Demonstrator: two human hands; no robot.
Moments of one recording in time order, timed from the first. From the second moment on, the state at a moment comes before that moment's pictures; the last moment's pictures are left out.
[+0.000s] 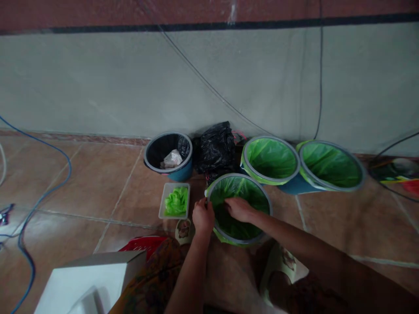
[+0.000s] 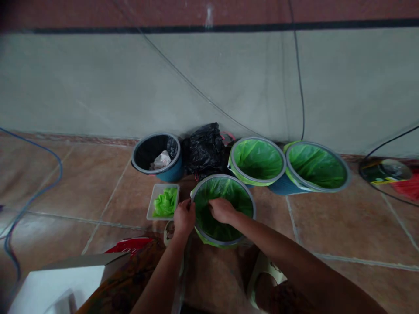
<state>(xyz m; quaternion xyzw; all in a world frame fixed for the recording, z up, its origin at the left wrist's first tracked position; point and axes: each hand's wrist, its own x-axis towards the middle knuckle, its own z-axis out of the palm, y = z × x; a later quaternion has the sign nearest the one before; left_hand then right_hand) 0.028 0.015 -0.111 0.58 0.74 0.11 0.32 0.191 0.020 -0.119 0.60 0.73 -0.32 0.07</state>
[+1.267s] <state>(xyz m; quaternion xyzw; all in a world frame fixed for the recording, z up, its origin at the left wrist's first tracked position) 0.006 -0.011 -0.110 0.59 0.75 0.05 0.29 0.254 -0.025 -0.128 0.82 0.52 -0.20 0.08</state>
